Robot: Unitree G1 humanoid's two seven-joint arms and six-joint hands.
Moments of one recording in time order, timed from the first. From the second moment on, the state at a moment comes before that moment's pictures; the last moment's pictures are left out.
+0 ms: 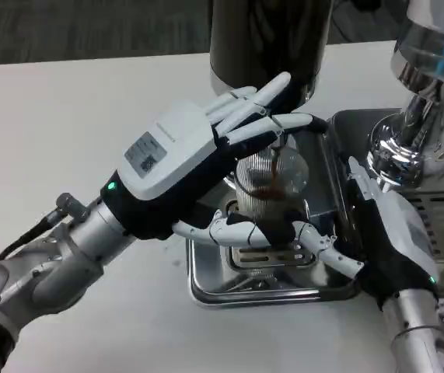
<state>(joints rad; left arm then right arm) -0.52 0.51 -0.33 0.65 0.79 -1.08 0.45 0.01 -0.16 0.23 0.03 -0.56 0.12 -0.19</state>
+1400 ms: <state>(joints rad) -0.48 0.54 -0.32 0.57 0.79 -1.01 0.47 -0.03 -0.16 0.28 0.07 -0.52 0.06 -0.16</state>
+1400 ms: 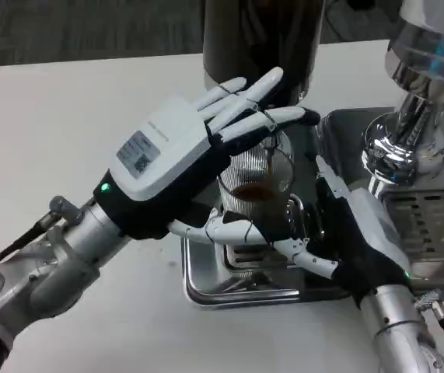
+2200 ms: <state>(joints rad) -0.16 0.59 -0.11 0.48 0.69 -0.86 0.47 -0.04 -0.16 0.28 0.11 -0.52 0.03 -0.17</state>
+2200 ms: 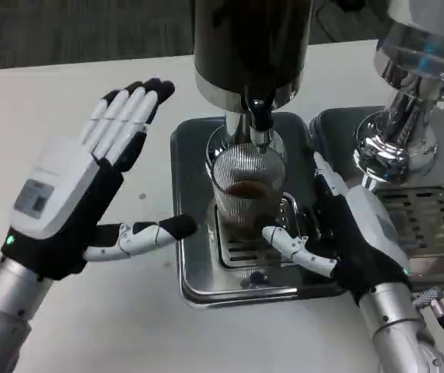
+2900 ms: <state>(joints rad) -0.05 0.57 -0.13 0.62 0.64 -0.76 0.47 -0.10 -0.16 0.28 0.16 -0.48 -0.01 -0.14</state>
